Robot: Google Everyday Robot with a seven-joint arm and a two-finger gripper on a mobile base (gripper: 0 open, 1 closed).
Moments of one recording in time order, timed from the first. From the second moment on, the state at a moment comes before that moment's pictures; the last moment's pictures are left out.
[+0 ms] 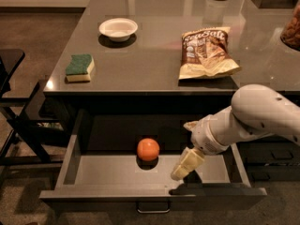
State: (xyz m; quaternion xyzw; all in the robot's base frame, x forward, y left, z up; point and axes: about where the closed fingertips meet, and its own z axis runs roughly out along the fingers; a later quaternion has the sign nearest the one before) arm 0.450 -0.098 0.707 -0.54 0.78 0.19 0.23
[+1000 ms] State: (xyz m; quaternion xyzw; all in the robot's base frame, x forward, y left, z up) arm 0.466 -0.082 0.681 -0.53 0.78 0.21 0.26
